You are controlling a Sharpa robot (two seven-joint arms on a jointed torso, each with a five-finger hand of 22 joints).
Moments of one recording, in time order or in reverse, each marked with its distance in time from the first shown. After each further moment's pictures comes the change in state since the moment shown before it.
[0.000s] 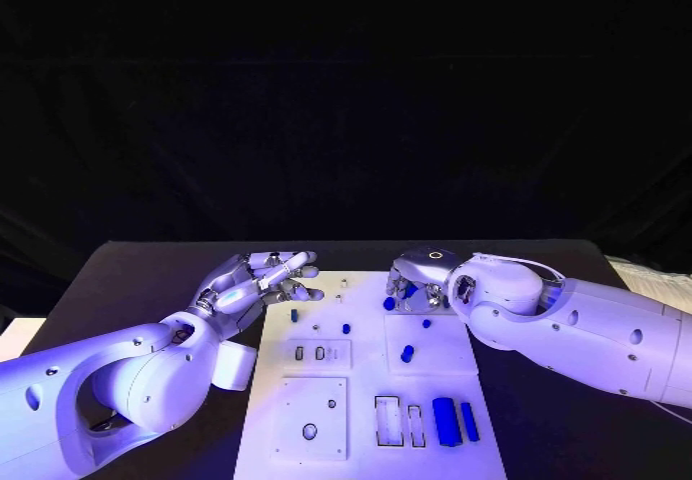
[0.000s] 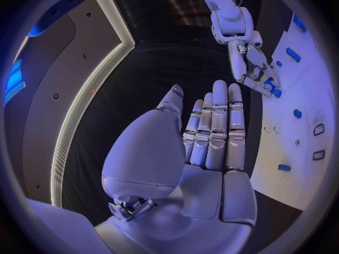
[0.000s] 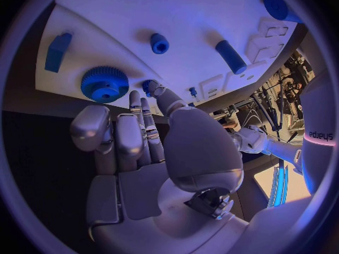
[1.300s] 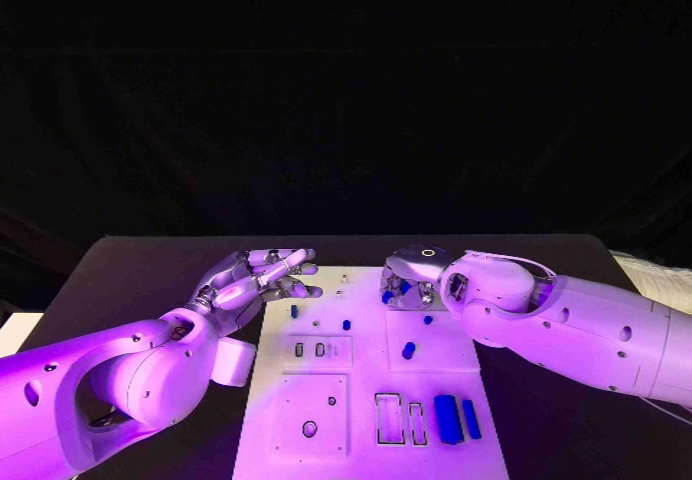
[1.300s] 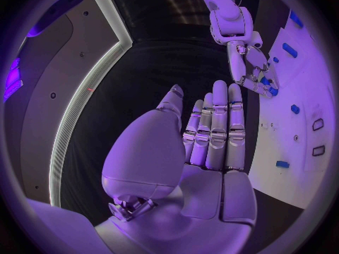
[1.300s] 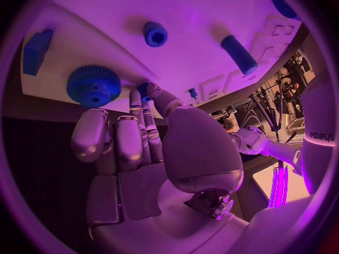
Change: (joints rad) left arm 0.004 -0.005 0.001 -0.001 0.000 -0.005 -0.010; left_hand -0.004 0.004 -0.003 -0.003 0.000 -0.004 0.003 -0.004 0.000 -0.007 0.000 -0.006 0.000 -0.004 0.004 0.016 0.008 0.000 0.000 0.000 0.000 0.000; right arm 0.002 0.030 0.001 -0.010 -0.007 -0.007 0.004; right_hand 0.040 0.029 0.113 0.061 -0.101 0.053 -0.007 0.016 0.012 0.061 -0.021 -0.005 0.003 0.000 0.000 0.058 0.053 -0.011 -0.011 -0.004 0.089 0.106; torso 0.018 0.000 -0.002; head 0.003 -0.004
